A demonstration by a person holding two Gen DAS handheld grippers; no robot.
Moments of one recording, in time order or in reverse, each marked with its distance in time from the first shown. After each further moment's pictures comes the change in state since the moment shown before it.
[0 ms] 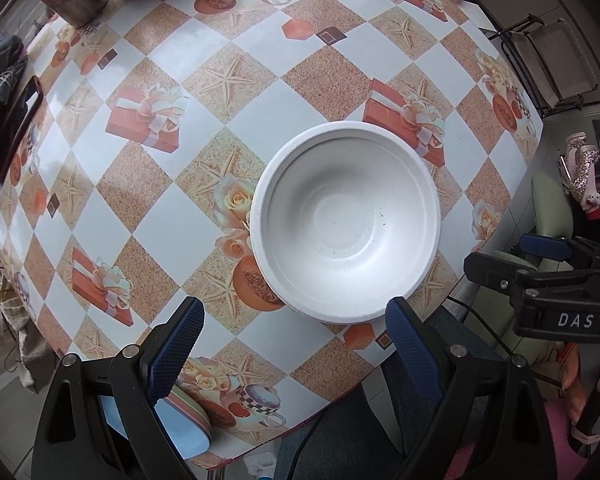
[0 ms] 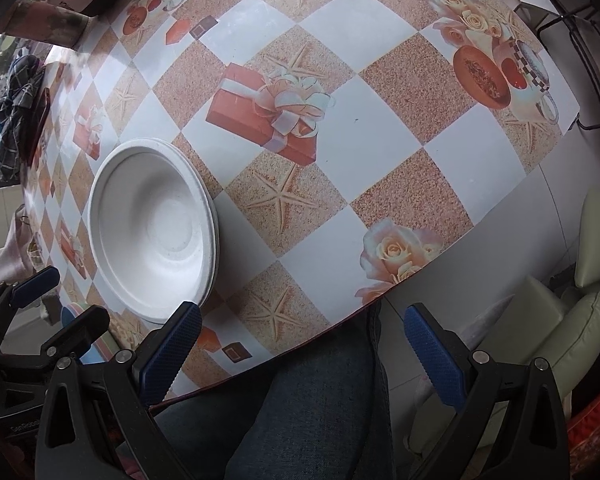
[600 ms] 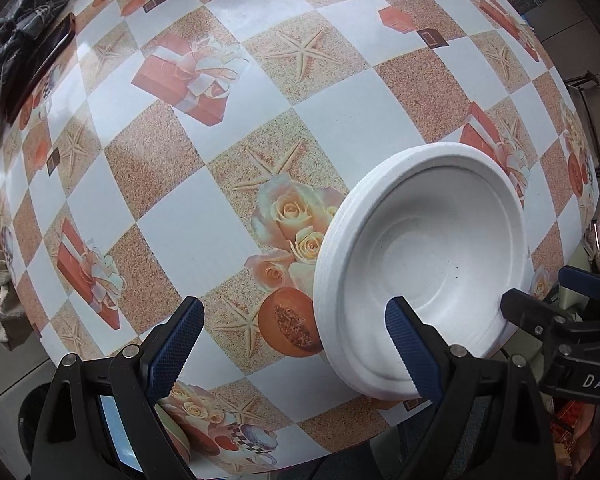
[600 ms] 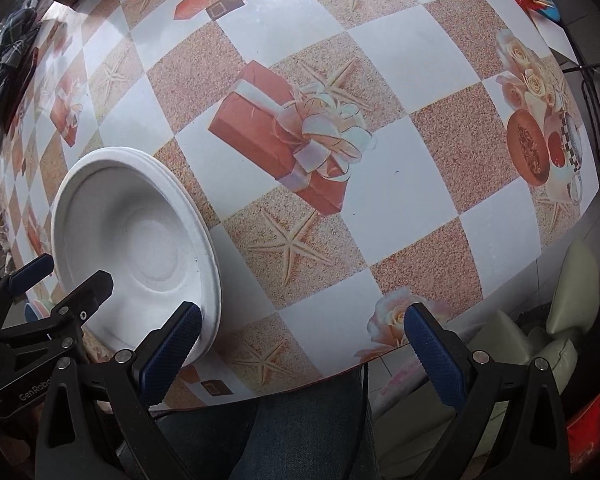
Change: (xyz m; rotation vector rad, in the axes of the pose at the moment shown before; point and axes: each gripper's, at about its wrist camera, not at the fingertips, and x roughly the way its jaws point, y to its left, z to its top) left arm 0.054 0.036 0.013 -0.222 -0.018 0.054; right arm 0.027 0.042 0.044 -0.135 0.023 -0.130
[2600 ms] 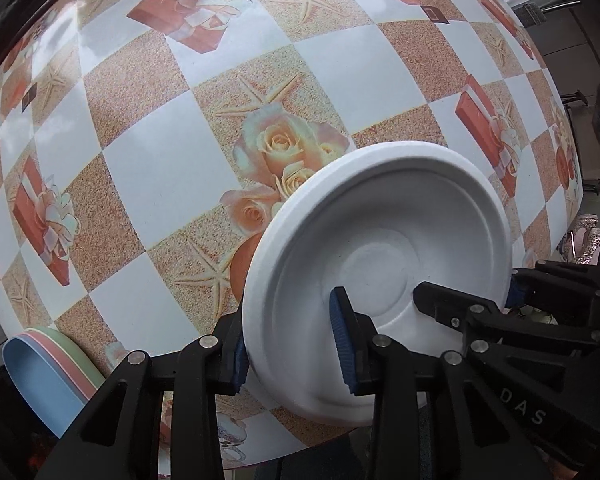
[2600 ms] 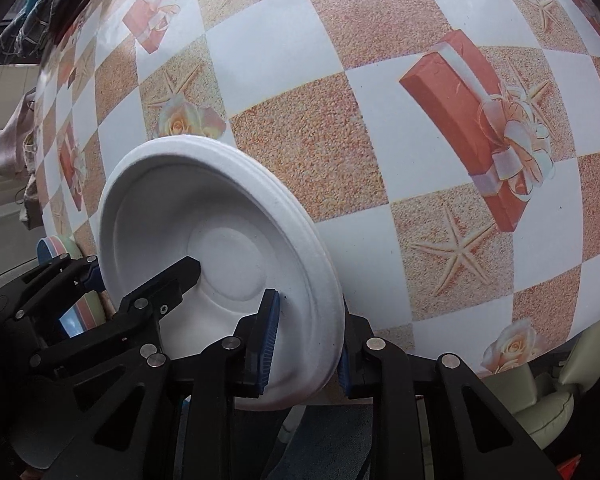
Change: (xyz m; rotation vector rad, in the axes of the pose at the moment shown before) left arm 0.047 0.021 -0.050 -0.059 0.030 -0.122; right arm 0.032 0.090 -0.004 -0.251 0.092 0.099
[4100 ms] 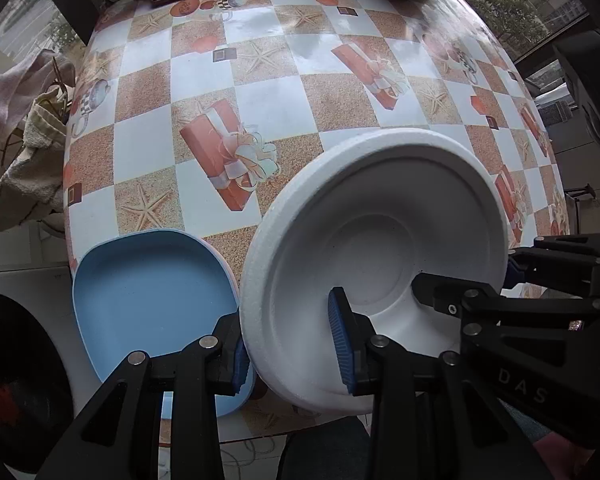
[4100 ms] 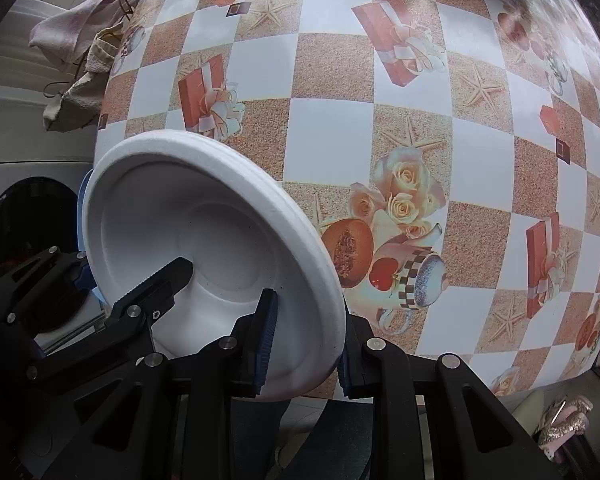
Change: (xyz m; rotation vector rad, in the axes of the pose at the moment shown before) left arm -0.078 0.107 -0.109 -0.266 -0.221 -0.011; right arm -0.034 0.211 -0.006 -0.376 -0.041 -0.156
